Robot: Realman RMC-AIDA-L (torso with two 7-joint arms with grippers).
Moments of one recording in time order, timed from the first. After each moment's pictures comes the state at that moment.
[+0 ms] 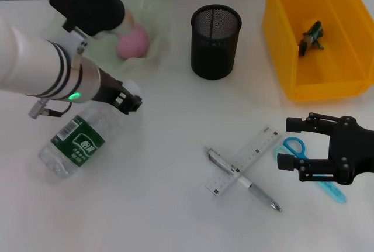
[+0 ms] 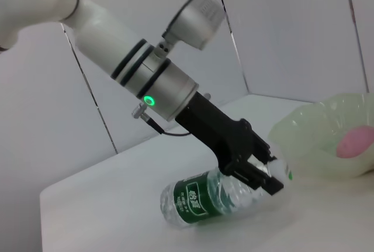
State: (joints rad) left arm -0.45 -2.07 1.74 1.44 2.75 1.16 -2.81; right arm 0.13 2.08 -1.05 -1.04 -1.69 -1.66 1.52
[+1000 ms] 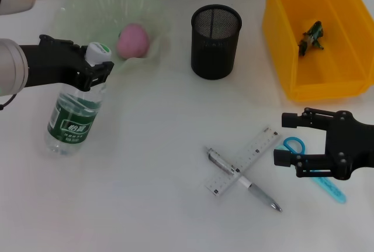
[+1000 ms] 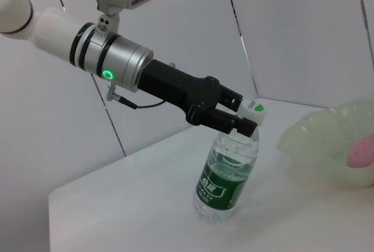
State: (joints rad) left arm -0.13 -2.07 1.51 1.77 2.43 1.13 -2.44; right arm 0.15 2.08 -1.05 -1.05 -1.70 -1.68 1.54
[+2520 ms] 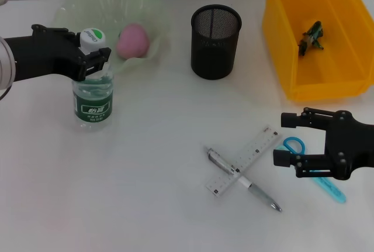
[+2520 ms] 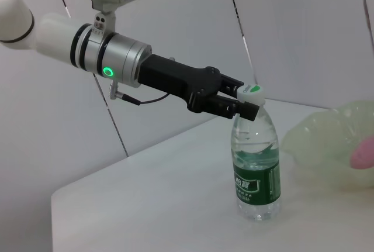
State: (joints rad) left arm -0.09 -2.07 1.46 1.74 2.28 1.07 -2.31; right arm 0.16 2.08 -1.05 -1.05 -1.70 -1.68 1.54
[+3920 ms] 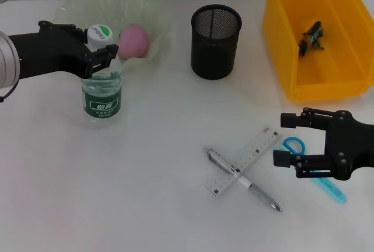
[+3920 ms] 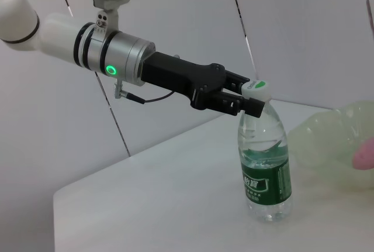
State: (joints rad) left arm -0.09 -2.07 1.44 1.72 2.21 1.07 -2.26; right arm 0.16 2.08 -1.05 -1.05 -1.69 -1.68 1.54
